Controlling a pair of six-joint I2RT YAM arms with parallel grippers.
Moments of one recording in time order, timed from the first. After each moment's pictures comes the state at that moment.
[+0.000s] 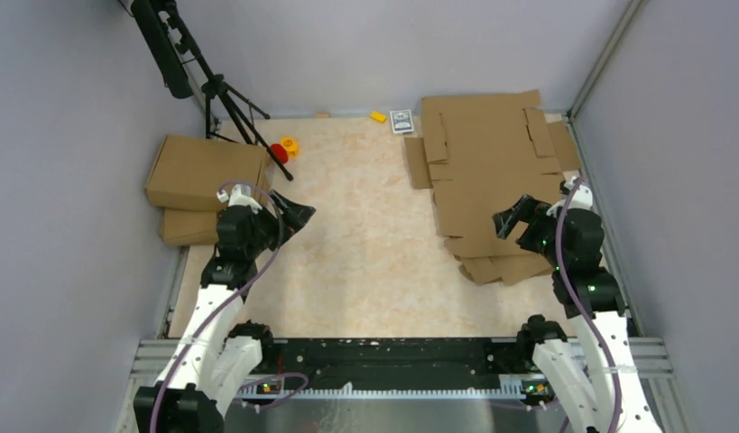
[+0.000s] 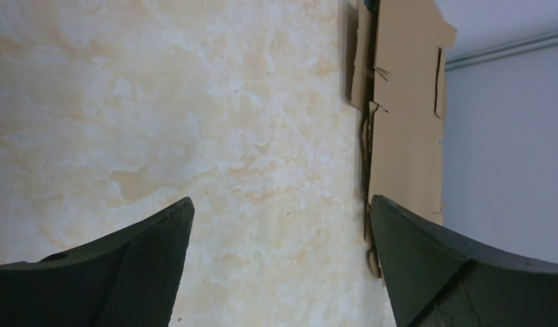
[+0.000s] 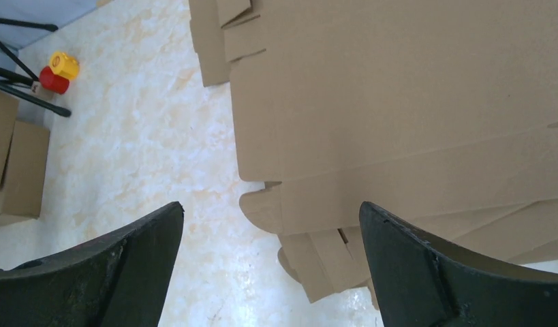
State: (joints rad) left arm -0.06 0.77 0.53 -0.14 0.26 -0.81; right arm 0.08 0.57 0.71 -0.54 -0.07 0.44
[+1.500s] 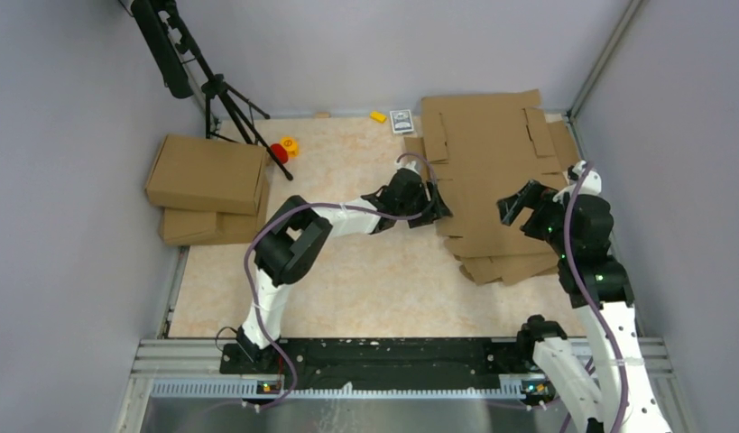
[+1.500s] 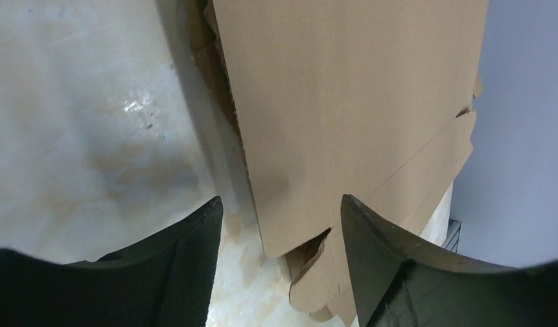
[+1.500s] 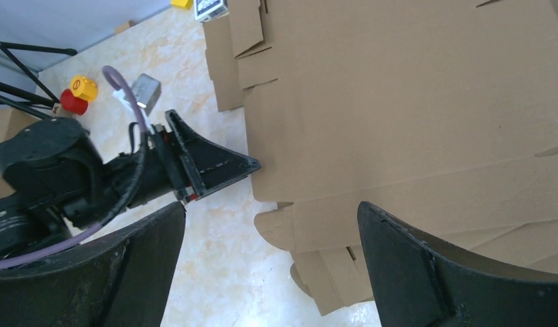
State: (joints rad) left arm -0.78 2.09 1.35 0.15 0.15 -0.95; right arm 0.08 0.64 0.82 -0.55 -0.06 0.45
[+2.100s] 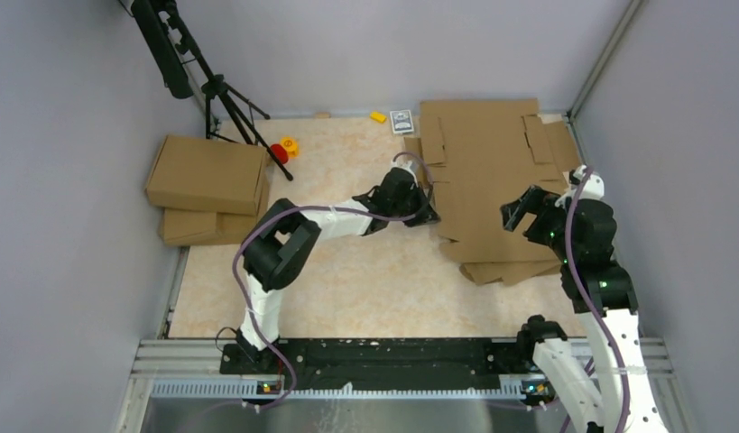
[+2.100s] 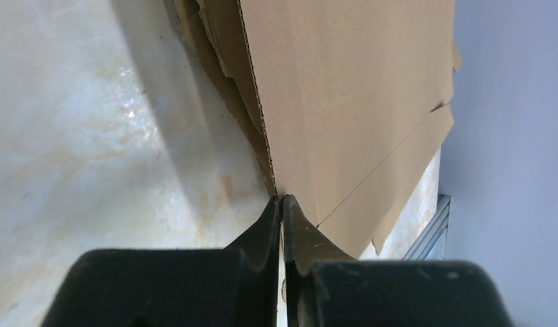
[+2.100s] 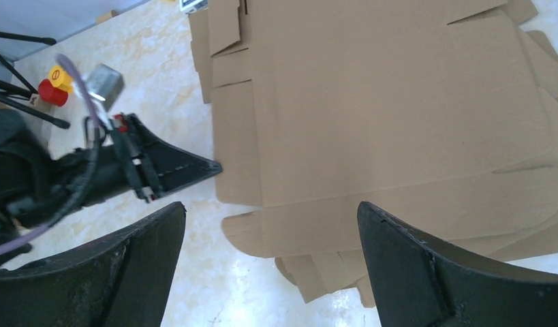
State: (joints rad) left arm -0.77 2.06 1.31 0.16 0.21 -0.94; right arm 0.08 0.62 0.84 -0.61 -0.03 0.40
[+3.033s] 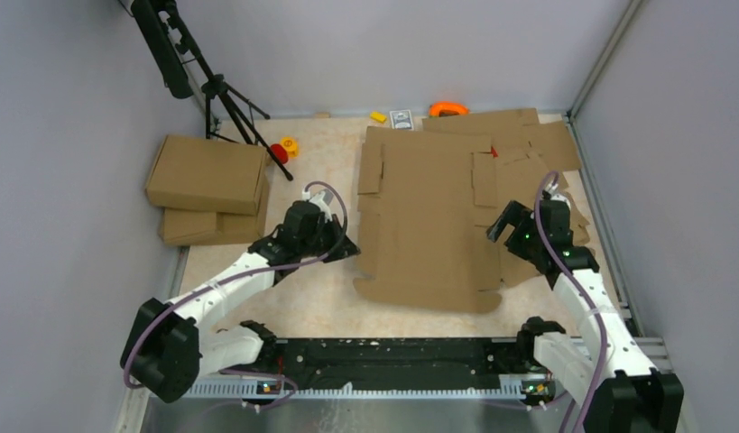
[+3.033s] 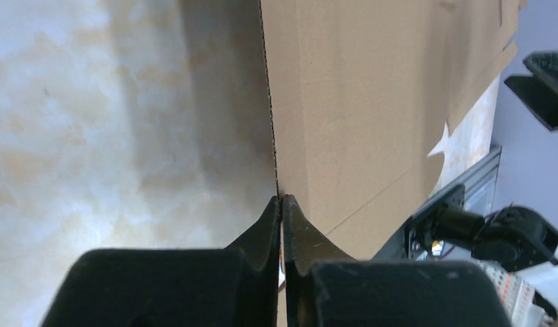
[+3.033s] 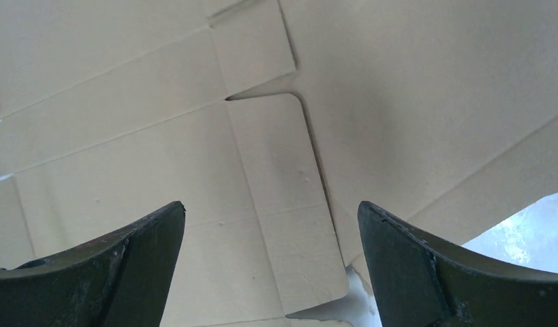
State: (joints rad) left arm -0.53 1.15 0.65 -0.17 0.26 -0.74; right arm 0.08 0.84 0.62 -0.51 0.01 0.57
